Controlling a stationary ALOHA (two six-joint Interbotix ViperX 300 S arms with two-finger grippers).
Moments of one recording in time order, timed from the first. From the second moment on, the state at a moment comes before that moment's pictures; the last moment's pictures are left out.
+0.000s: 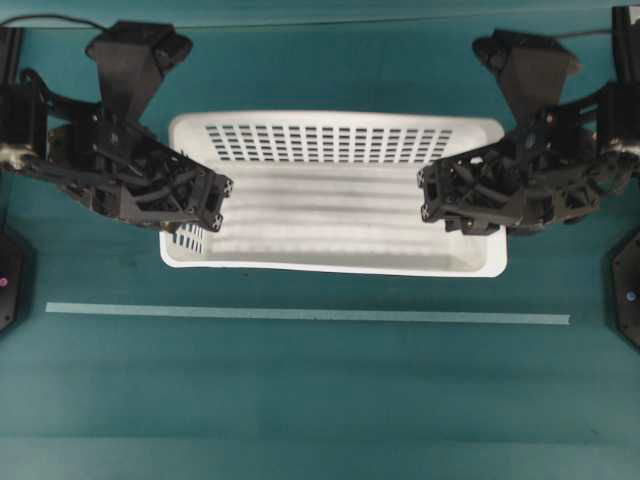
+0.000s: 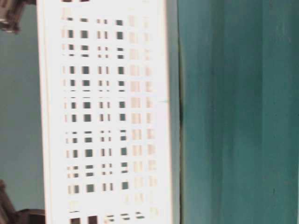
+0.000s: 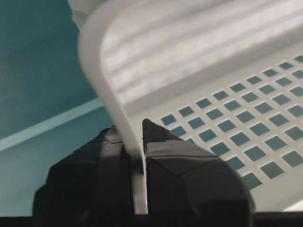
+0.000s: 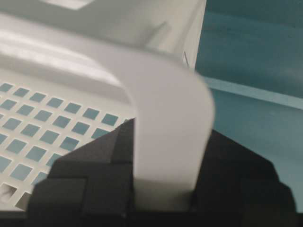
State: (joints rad) left arm 0.10 -0.31 0.40 0.03 0.96 -1.17; right arm -0.12 -0.30 0.45 0.10 1.04 1.28
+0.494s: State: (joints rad) left arm 0.06 -0.24 0.51 0.03 0.84 -1.23; right arm -0.11 -0.23 0.58 0.14 0.87 1.26
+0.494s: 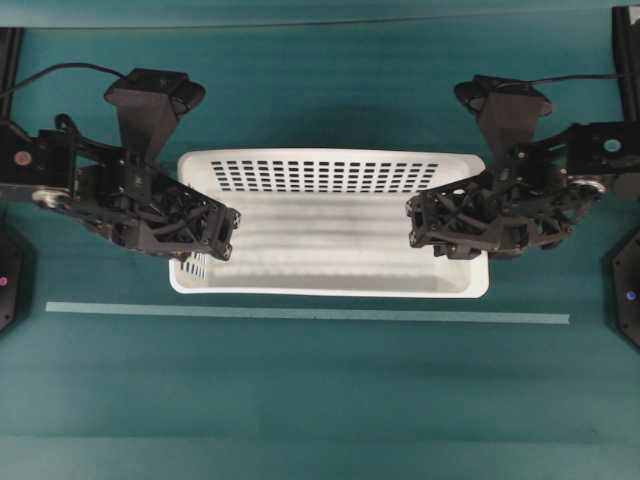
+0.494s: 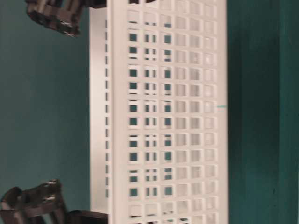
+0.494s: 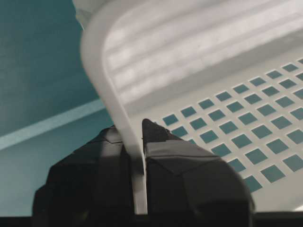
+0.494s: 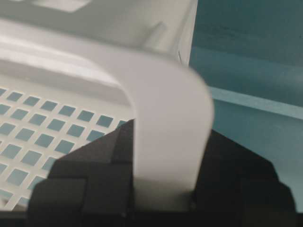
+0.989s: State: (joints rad) left arm 0.06 -0.19 0.57 0.03 0.77 -1.23; right arm -0.11 -0.14 0.60 0.14 0.82 1.26
